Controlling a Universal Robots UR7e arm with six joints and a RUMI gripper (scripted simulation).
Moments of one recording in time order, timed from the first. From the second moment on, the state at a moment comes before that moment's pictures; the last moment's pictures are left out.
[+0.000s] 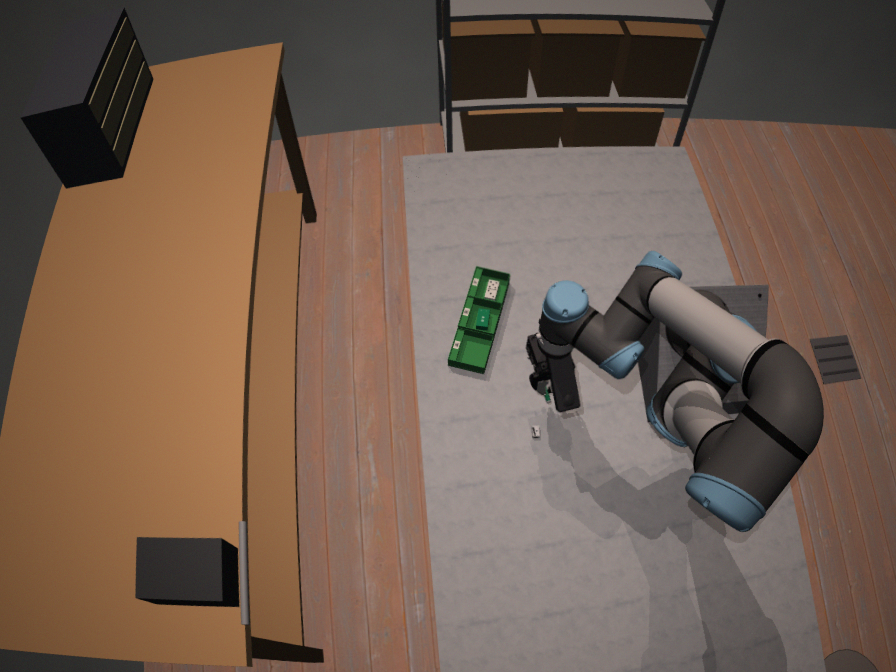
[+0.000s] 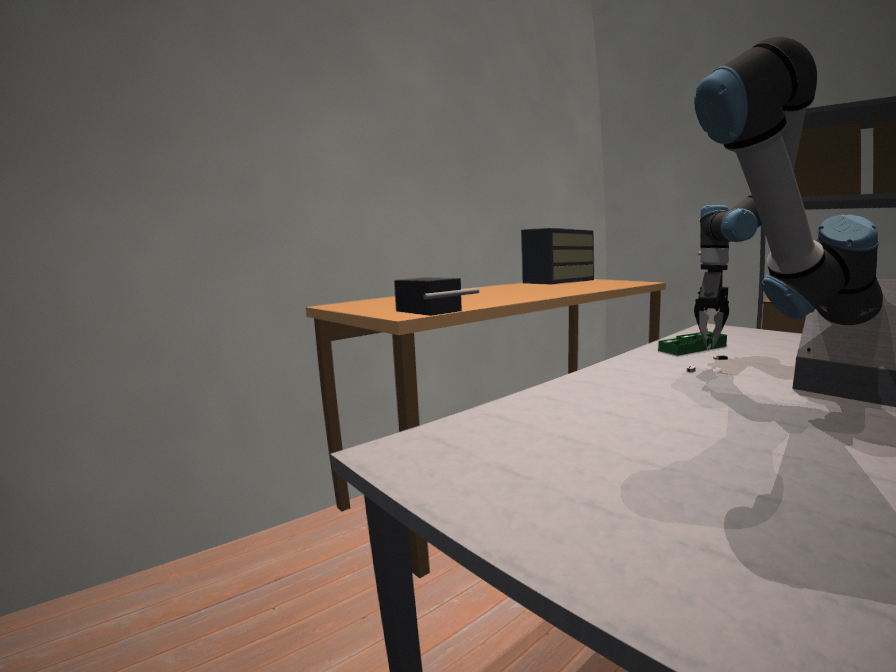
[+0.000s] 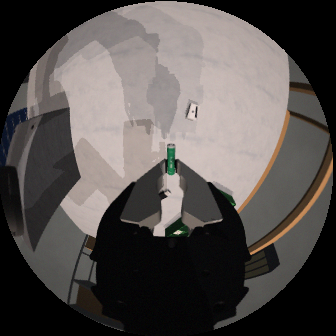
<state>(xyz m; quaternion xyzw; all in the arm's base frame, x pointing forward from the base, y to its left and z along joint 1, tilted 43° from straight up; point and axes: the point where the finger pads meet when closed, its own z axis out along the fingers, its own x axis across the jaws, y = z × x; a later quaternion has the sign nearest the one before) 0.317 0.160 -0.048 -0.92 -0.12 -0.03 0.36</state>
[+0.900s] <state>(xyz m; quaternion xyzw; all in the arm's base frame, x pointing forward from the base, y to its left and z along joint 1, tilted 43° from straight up) 0.331 0.137 -0.057 -0.93 -0.03 0.00 0.36</state>
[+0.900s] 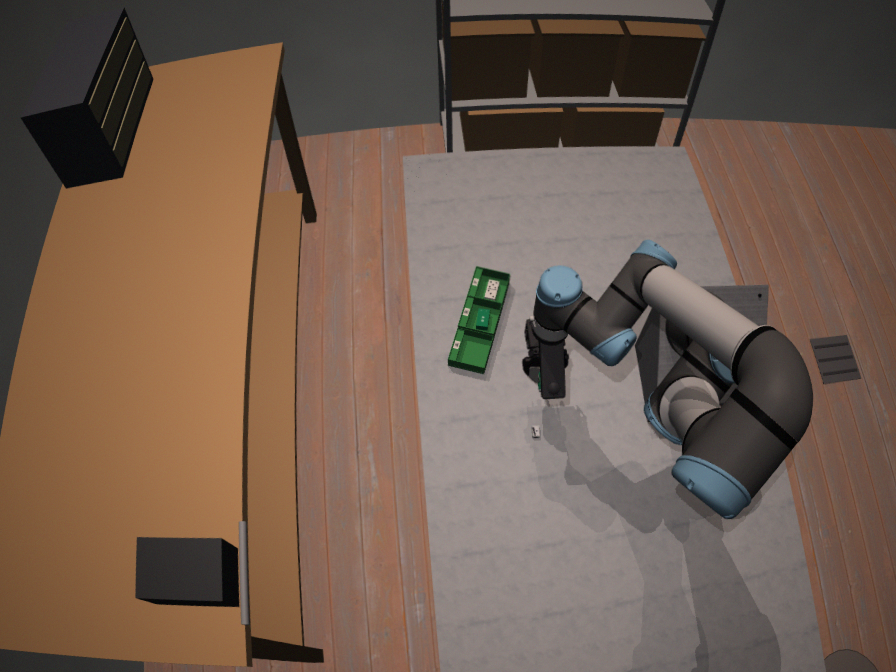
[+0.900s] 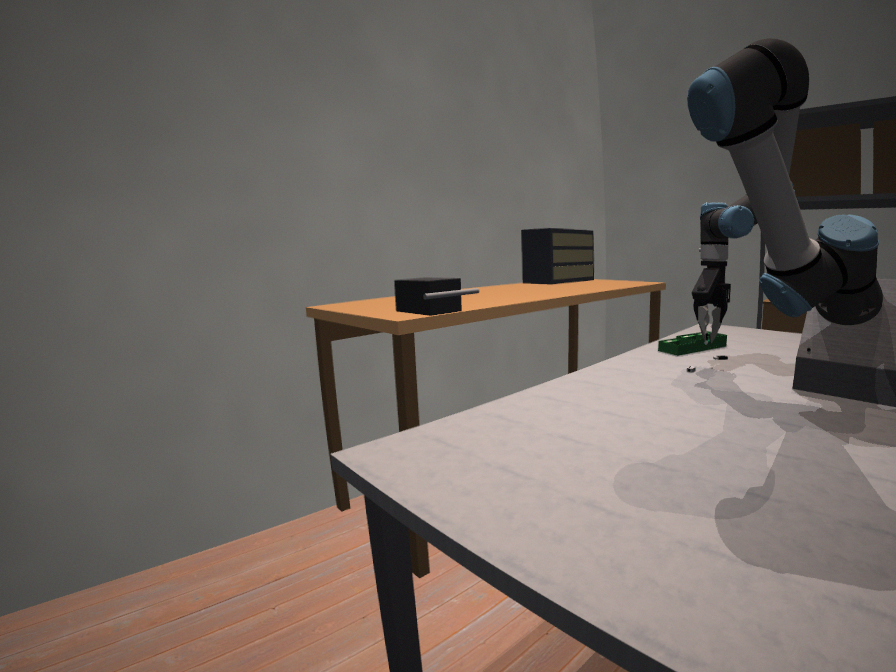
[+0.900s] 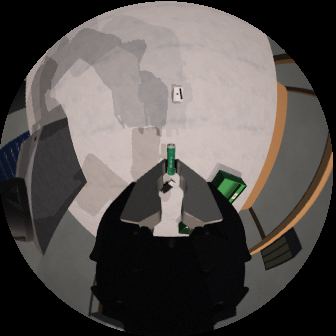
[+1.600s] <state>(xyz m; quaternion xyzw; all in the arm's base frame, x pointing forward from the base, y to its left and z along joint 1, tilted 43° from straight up) 0.387 0.071 -0.119 -0.92 0.12 0.07 0.36</state>
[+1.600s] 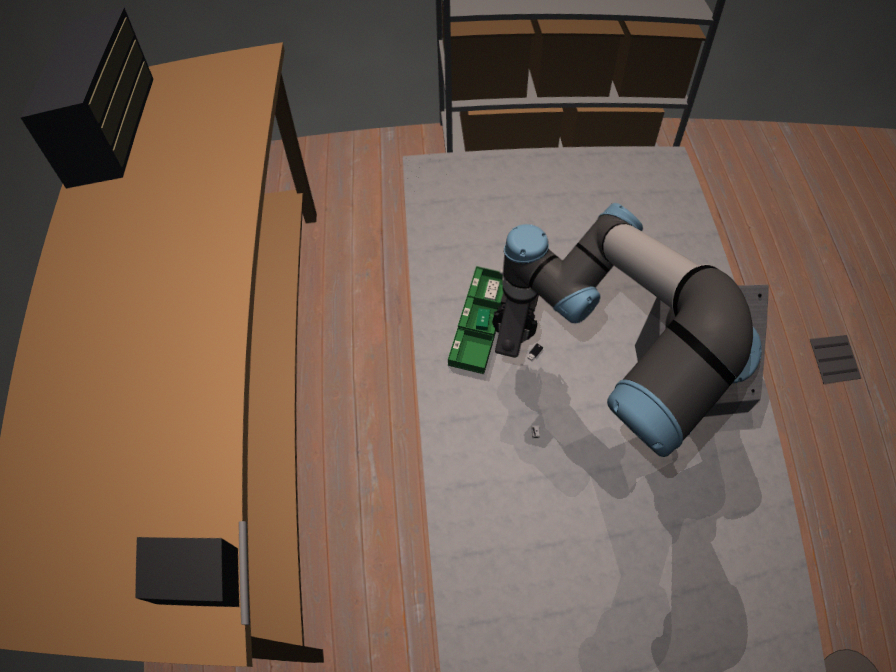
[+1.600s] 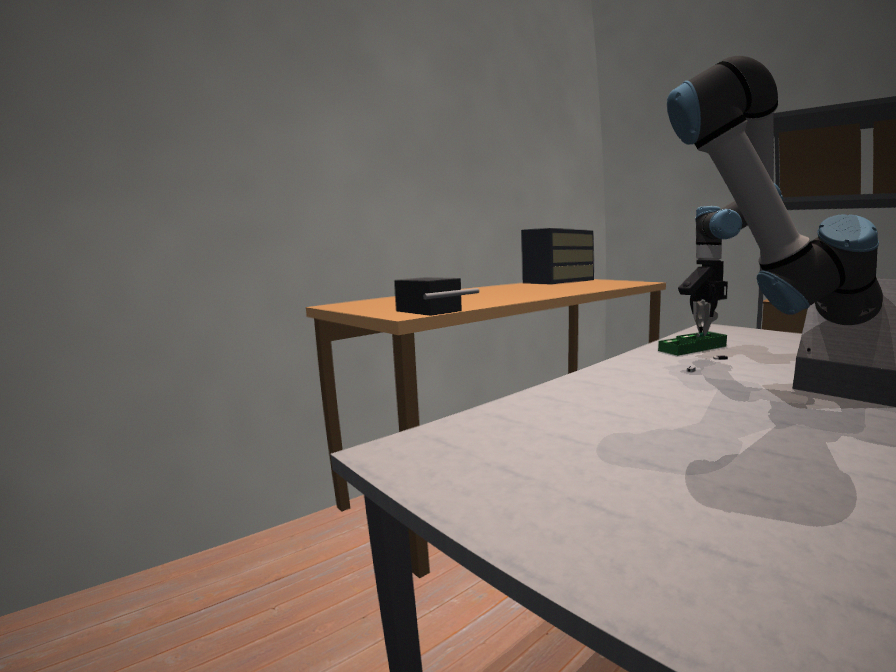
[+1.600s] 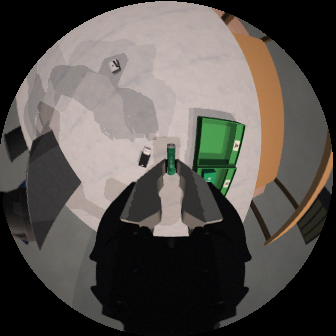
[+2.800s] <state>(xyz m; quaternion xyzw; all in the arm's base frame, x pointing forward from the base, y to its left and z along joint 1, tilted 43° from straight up) 0.448 0.004 -0.188 -0.92 0.12 0.07 0.36</state>
